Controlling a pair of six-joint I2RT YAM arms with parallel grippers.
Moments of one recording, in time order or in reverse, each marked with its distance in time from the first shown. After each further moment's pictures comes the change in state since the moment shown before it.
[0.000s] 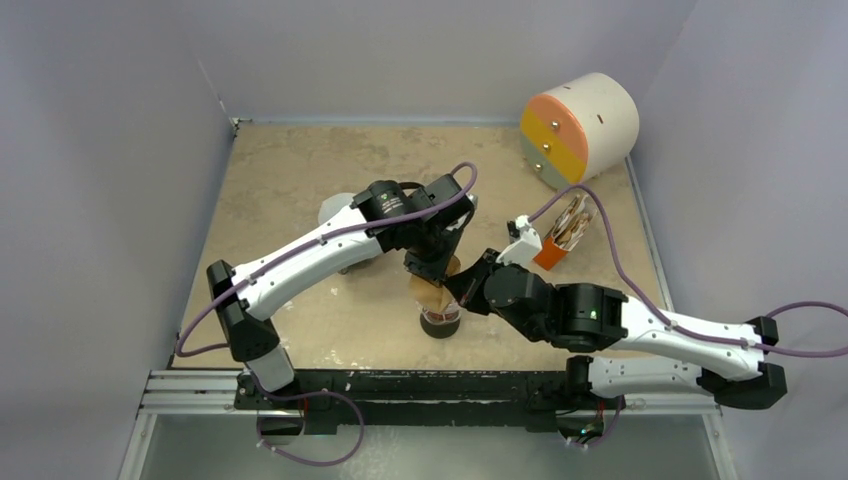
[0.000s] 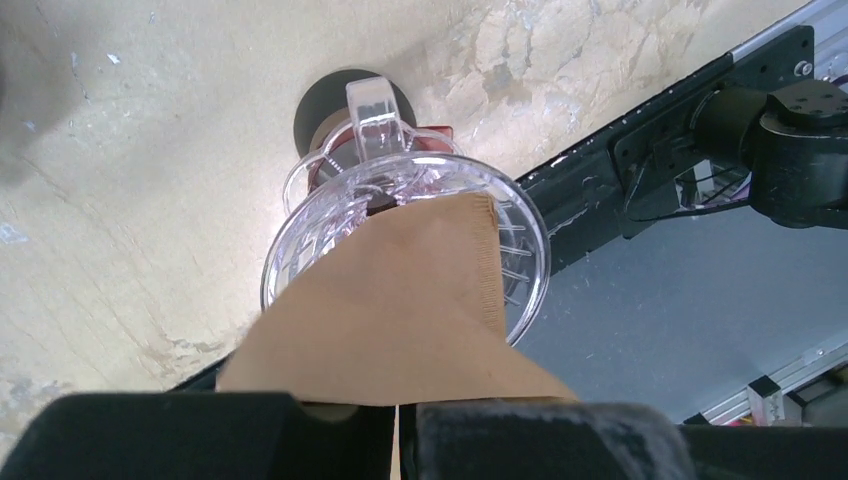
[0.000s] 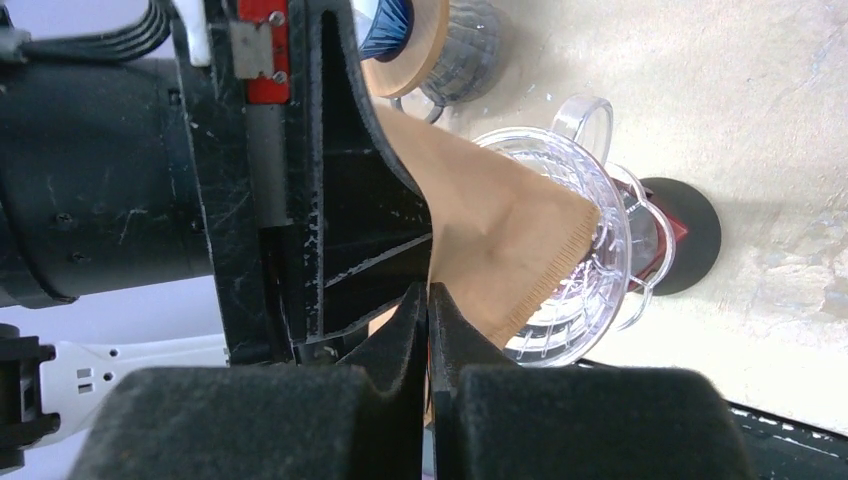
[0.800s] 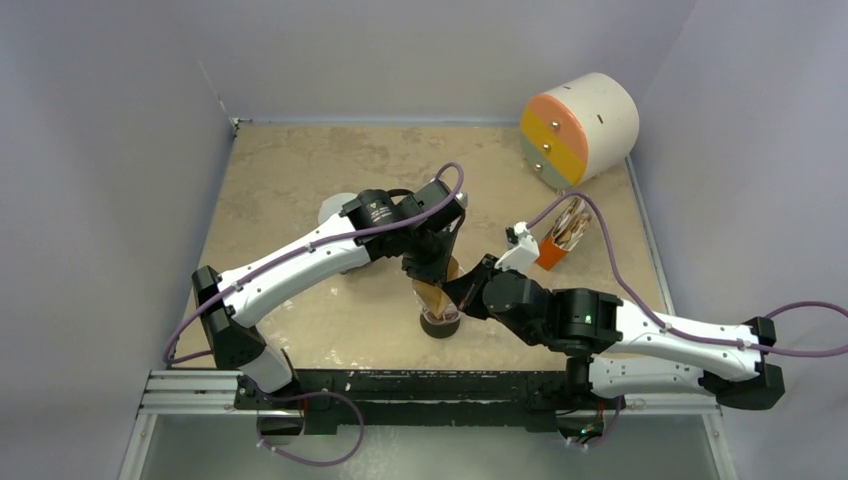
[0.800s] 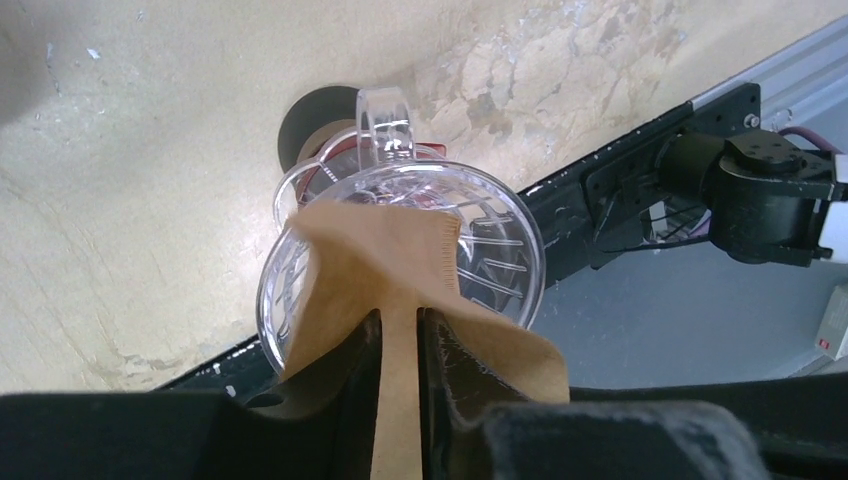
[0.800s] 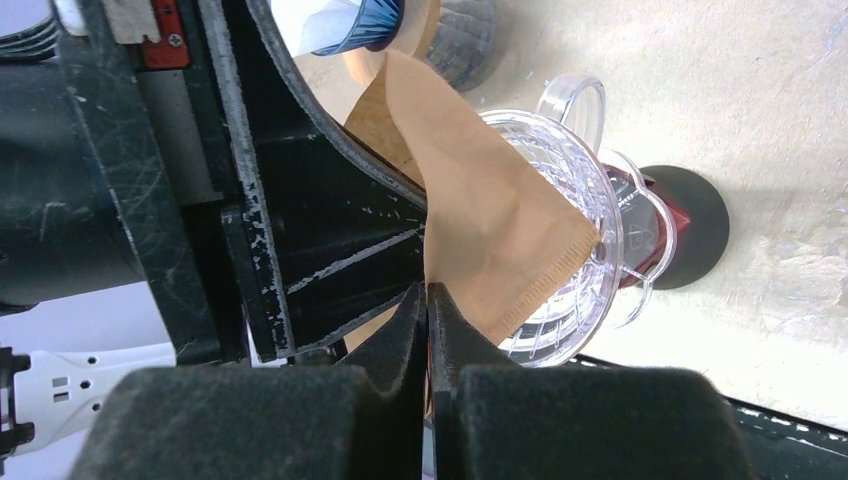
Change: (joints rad) left arm -0.001 -0.100 -0.155 0.135 -0.015 -0.105; right arm 0.003 -0.031 -0.079 0.058 -0.005 0.033
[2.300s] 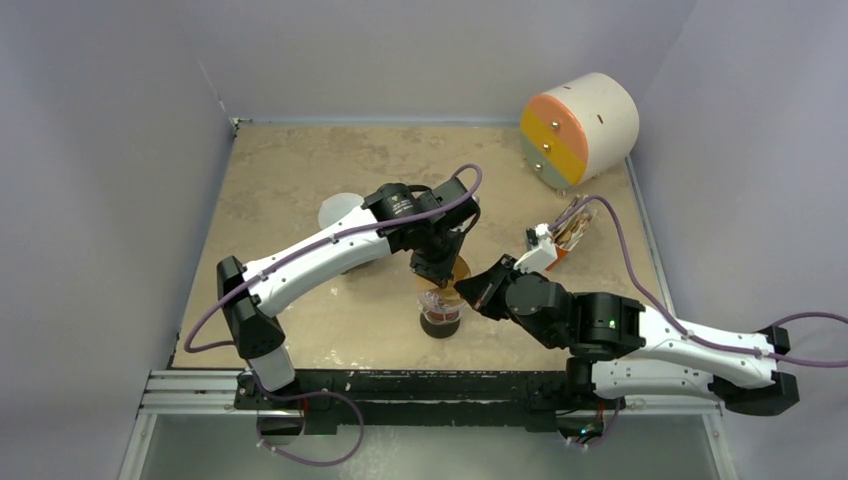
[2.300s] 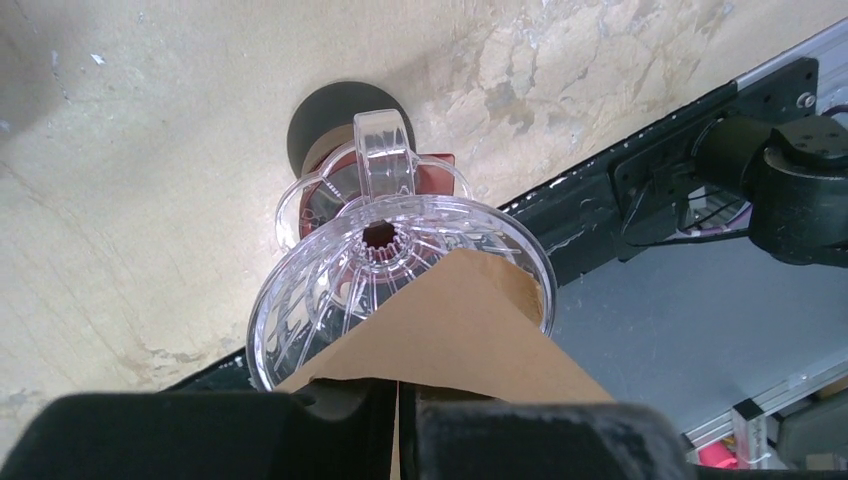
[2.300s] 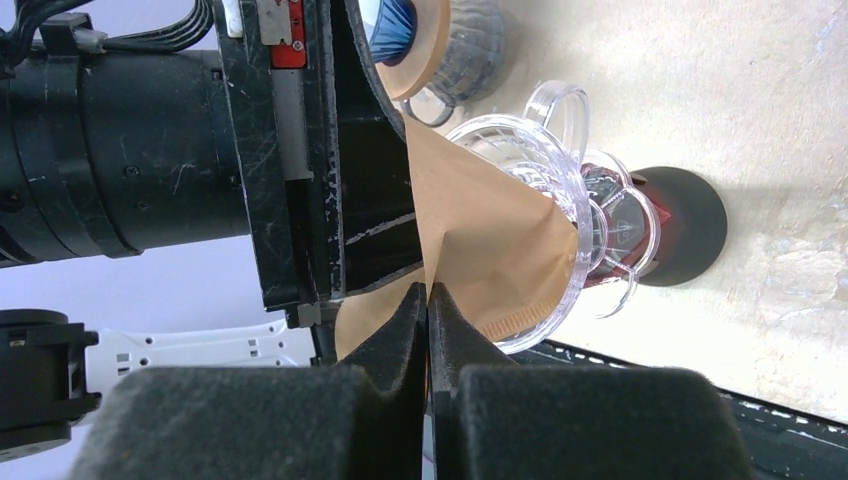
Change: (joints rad) left arm 0.000 0.108 0.082 -0.069 0.004 0.049; right arm 0.000 -0.105 -0.035 -0.021 0.005 0.022
